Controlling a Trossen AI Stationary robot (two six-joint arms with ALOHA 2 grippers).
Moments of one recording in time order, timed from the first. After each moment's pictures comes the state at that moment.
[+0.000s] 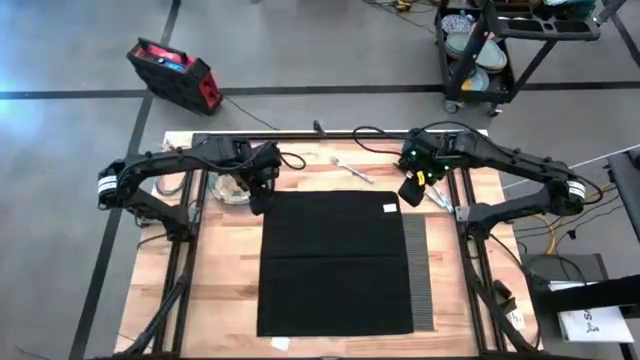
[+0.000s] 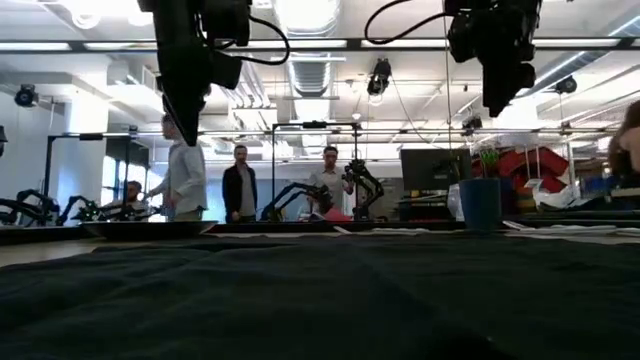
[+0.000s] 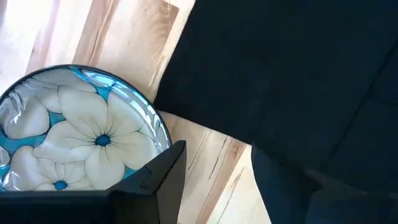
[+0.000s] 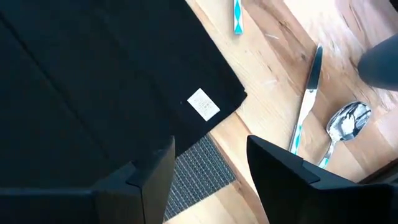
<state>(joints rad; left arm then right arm) 0.32 1.39 1.21 -1.15 -0.01 -0.11 -0.40 1.19 1.18 -1.21 -0.06 0.25</state>
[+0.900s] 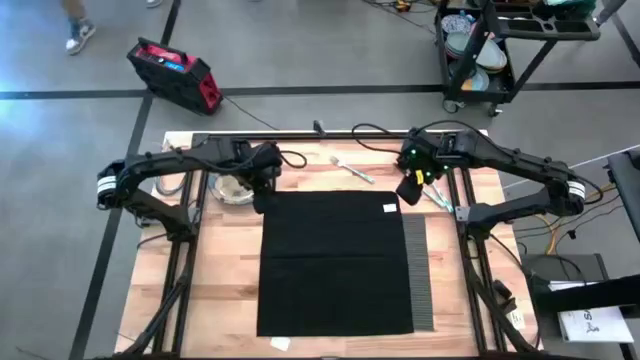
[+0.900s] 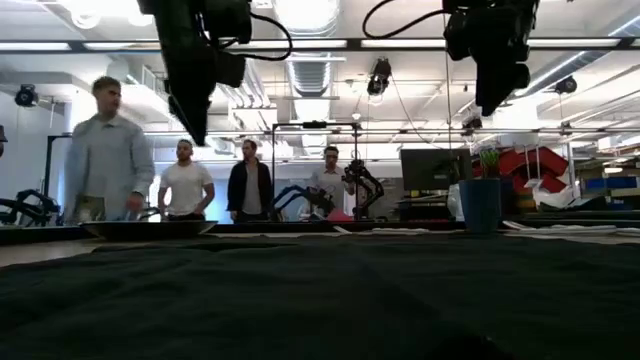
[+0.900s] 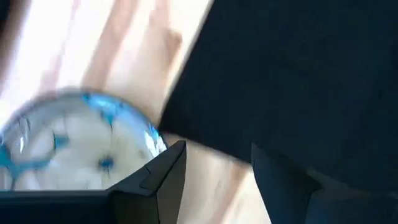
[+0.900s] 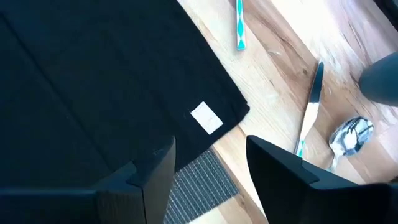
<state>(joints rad) 0.34 1.39 1.13 -0.94 -0.03 -0.10 -0.40 1.19 1.17 -1.14 -0.06 0.25</state>
